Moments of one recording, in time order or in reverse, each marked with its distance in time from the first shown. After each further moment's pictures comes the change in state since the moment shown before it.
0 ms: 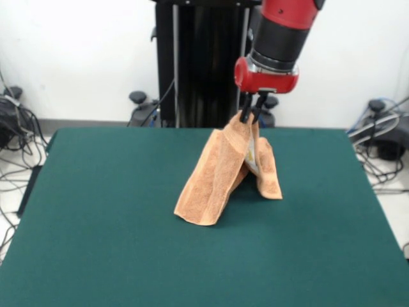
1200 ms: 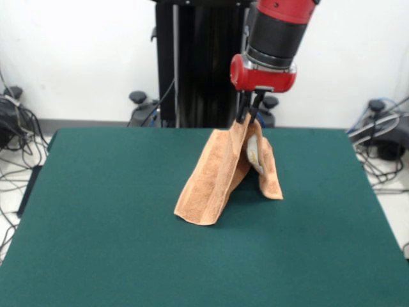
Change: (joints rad) arm -0.022 -0.024 0.006 -0.013 0.000 0.000 0.000
